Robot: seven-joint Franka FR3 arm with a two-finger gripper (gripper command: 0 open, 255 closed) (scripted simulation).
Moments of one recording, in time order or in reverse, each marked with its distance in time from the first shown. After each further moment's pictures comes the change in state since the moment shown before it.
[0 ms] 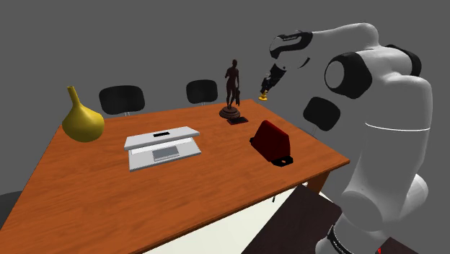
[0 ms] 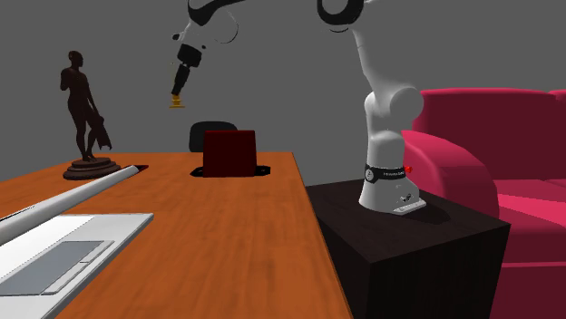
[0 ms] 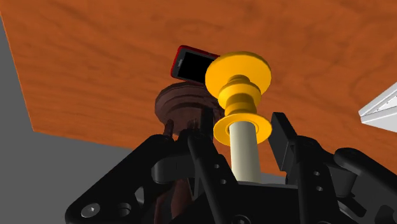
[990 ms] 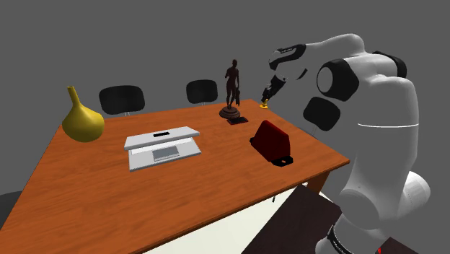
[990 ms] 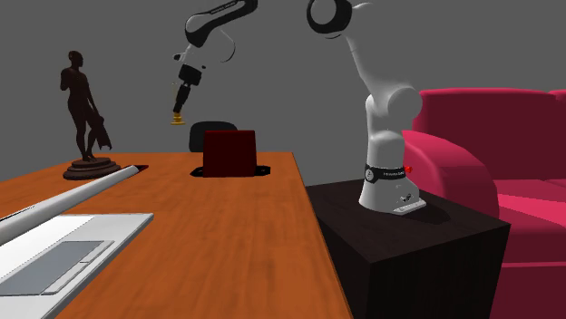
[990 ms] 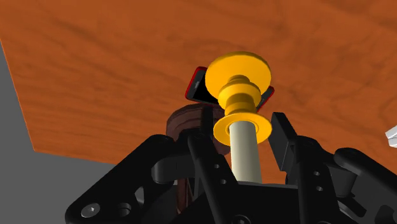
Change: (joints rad) arm -0.046 0.100 0.010 -0.010 0.068 0.082 -0.097
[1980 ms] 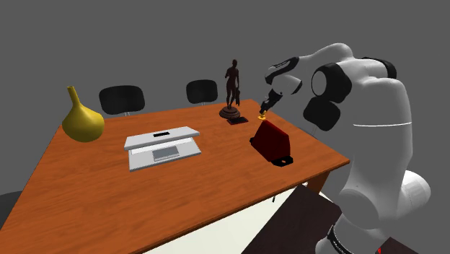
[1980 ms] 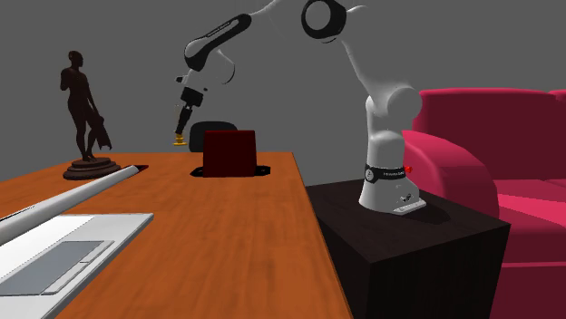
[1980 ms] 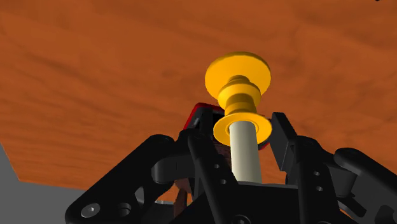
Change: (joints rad) arm -0.009 0.062 0.030 -0.103 0.069 0.150 -0.087
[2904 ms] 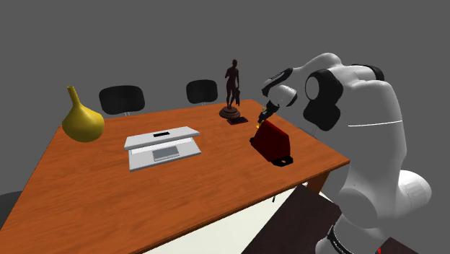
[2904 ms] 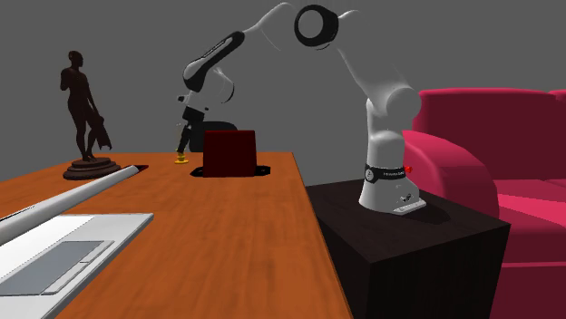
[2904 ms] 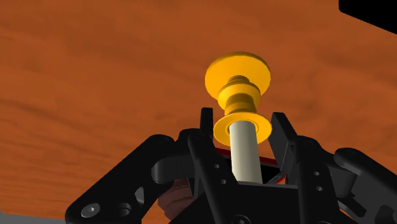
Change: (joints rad) arm -0.021 0.089 0.041 -0.039 0.075 0.117 -0.084
